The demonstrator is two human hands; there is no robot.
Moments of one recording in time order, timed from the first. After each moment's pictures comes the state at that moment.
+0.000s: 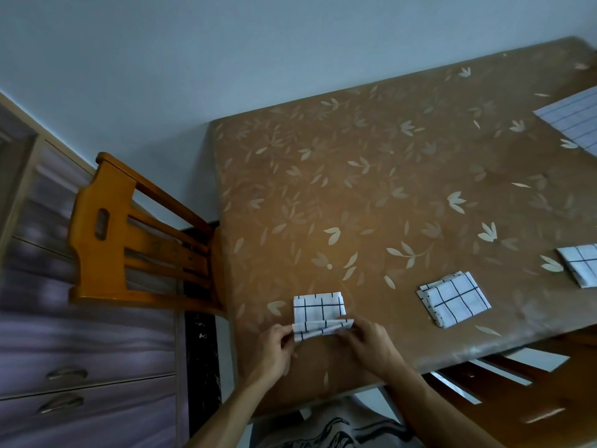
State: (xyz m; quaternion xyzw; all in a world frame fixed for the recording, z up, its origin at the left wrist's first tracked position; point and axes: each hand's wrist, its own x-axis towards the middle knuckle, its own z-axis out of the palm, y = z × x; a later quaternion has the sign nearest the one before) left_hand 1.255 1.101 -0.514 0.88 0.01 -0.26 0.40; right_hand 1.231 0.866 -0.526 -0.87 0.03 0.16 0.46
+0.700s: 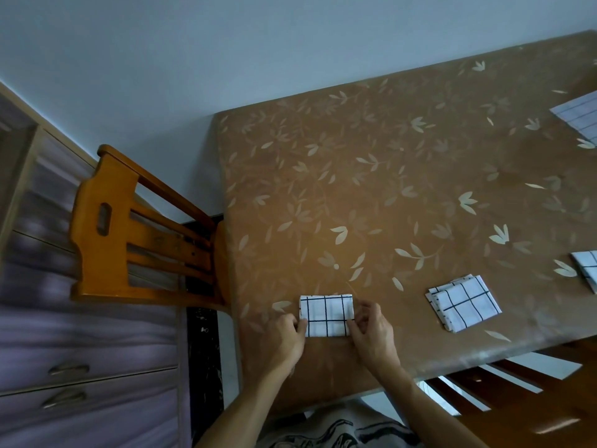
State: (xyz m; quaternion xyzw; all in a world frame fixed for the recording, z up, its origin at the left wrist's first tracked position) left_hand 1.280 1.078 -0.525 0.94 0.11 -0.22 0.23; right_hand 1.244 0.889 -0.528 -0.87 0.20 0.07 0.44
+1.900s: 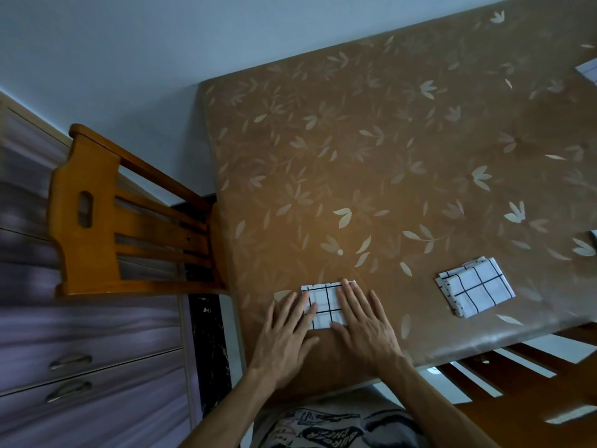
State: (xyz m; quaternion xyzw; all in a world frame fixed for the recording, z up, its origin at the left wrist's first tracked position) left_hand 1.263 1.116 -0.531 0.94 -0.27 -0.20 0.04; right_hand 1.239 0.900 -0.562 -0.99 -0.07 0.13 0.09
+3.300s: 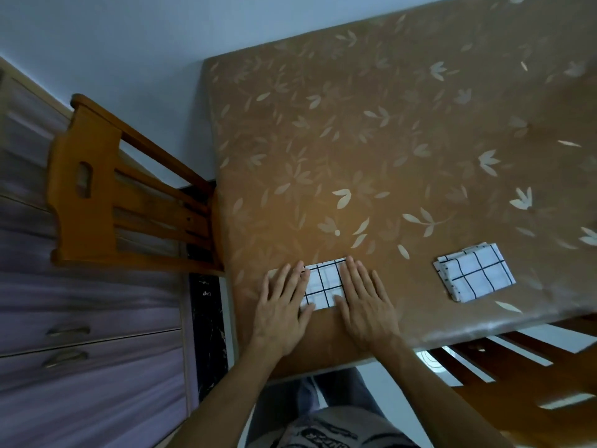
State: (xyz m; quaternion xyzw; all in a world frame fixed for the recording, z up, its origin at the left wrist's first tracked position) left_hand 1.261 1.094 -0.544 0.97 -0.18 -0.17 0.00; right_hand 1.237 0.892 -0.559 -0.99 -0.03 0.12 0.10
